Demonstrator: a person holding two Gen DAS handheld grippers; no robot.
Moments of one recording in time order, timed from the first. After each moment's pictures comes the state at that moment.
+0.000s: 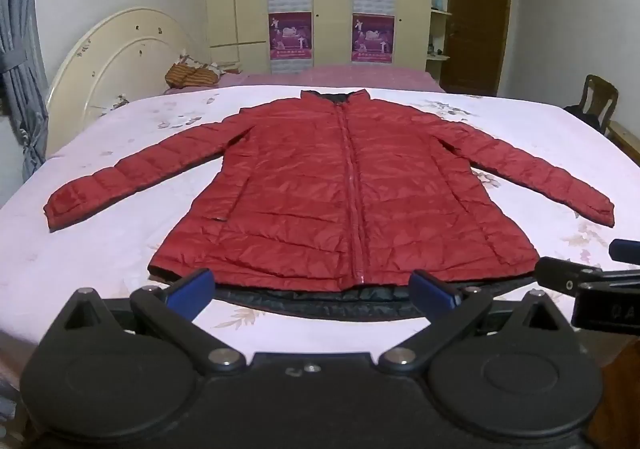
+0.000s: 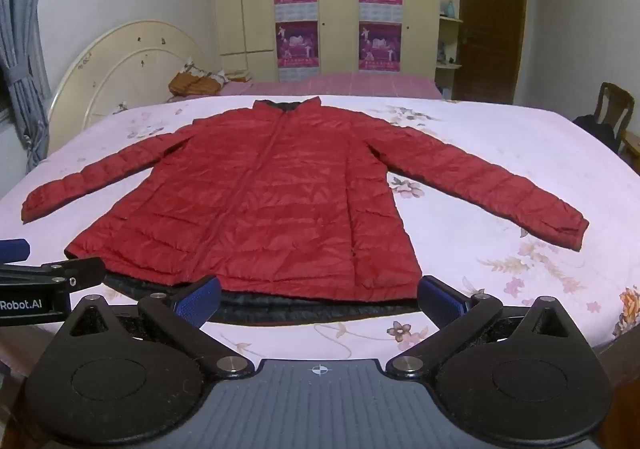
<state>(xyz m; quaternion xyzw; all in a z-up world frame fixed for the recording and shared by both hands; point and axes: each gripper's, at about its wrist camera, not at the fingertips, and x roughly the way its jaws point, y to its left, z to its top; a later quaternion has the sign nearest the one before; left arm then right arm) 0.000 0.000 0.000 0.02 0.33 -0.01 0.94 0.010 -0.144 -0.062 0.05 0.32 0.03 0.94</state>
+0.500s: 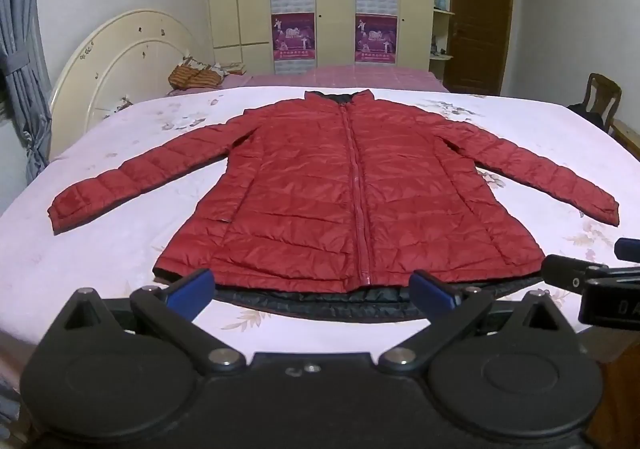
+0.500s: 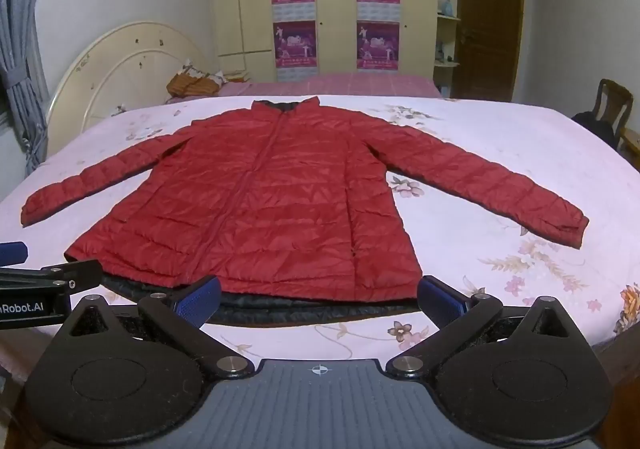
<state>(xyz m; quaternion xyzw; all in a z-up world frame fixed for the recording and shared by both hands) 0.000 0.006 0.001 0.02 0.34 0.00 0.94 0.010 -0.144 -0.062 0.05 0.32 0.02 0.95</state>
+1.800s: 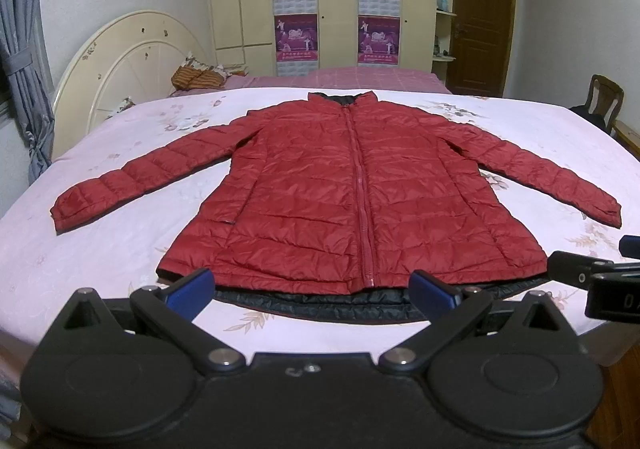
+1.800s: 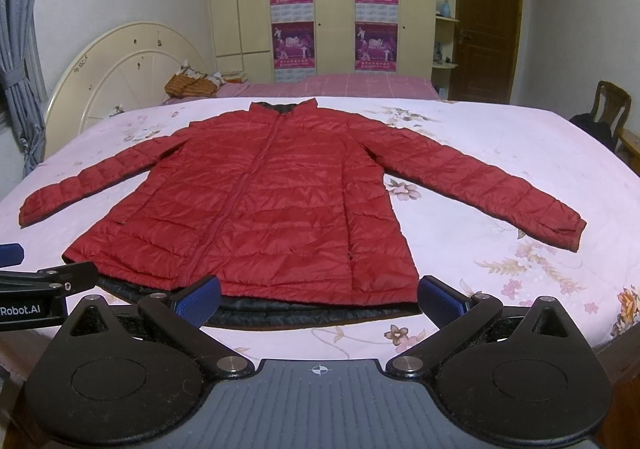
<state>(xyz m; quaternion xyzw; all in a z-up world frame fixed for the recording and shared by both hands) 0.003 0.006 -0.001 0.02 0.33 0.00 0.94 0.010 -0.146 -0.059 0.05 0.32 0.02 0.95</state>
